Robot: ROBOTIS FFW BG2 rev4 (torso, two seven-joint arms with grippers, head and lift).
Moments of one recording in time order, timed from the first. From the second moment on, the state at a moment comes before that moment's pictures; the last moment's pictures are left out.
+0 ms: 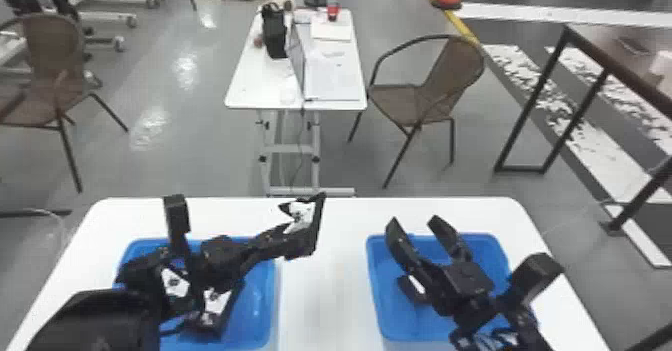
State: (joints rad) left arm -0.19 0.11 -0.09 -1.19 0.25 0.15 -1.02; right arm 0.26 0.00 -0.04 -1.67 -0.36 -0.07 0.47
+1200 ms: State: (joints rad) left arm -0.30 0.03 -0.25 -1.12 0.22 0.19 -1.06; right arm 0.04 0.00 0.02 -1.45 -0.40 0.05 0.57
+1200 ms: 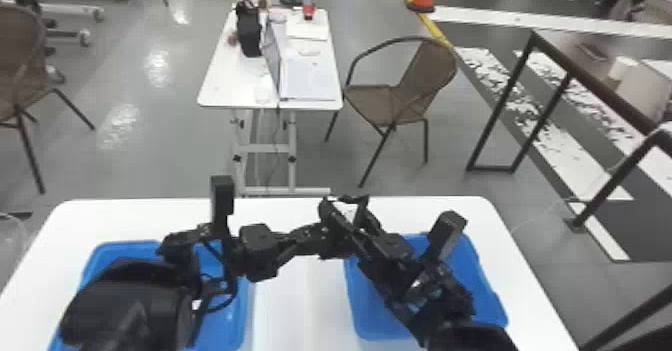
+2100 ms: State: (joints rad) left arm -0.11 0.05 0.01 -1.28 0.17 0.24 -0.97; right arm -0.01 -0.02 -0.11 -1.29 -0.46 0.02 0.56
